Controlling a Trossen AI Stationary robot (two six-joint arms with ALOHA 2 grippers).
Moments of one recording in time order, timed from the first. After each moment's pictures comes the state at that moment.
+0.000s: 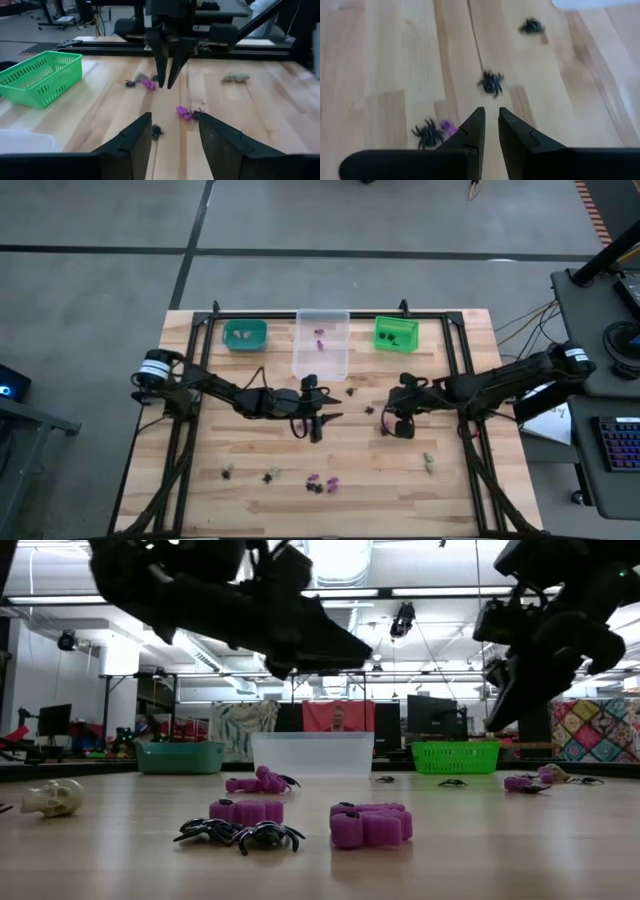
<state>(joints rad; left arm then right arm) -0.12 1.79 0.81 0.72 -0.23 -0.05 0.13 1.11 0.50 -0.32 0.15 0.27</state>
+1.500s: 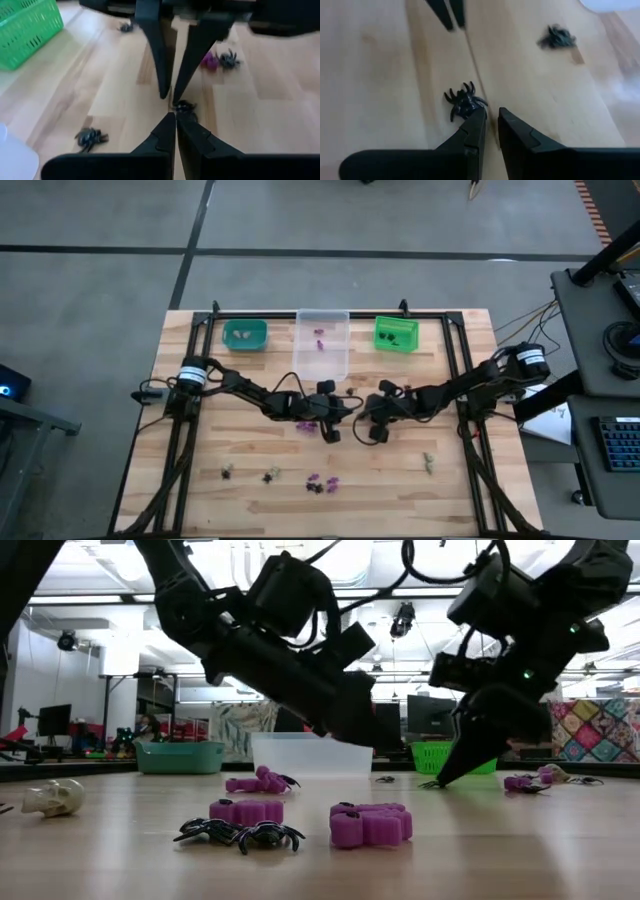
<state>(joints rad) -0.09 2.06 1.03 0.54 -0.23 0.00 0.13 1.57 0.56 0.09 0.23 0.28</state>
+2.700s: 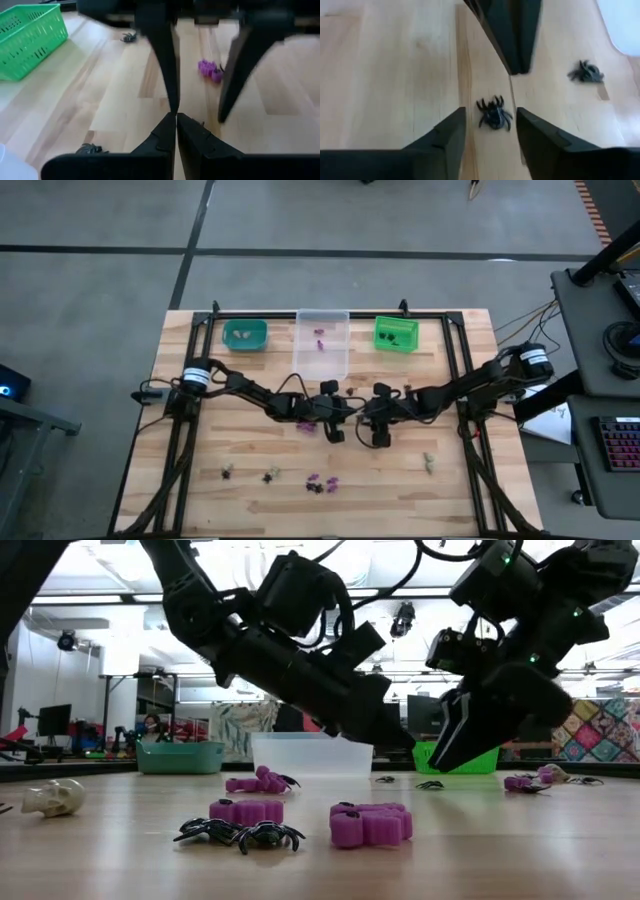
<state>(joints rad) -0.09 2.09 1.07 0.56 -0.26 0.01 0.16 1.55 0.57 0.13 0.17 0.14</state>
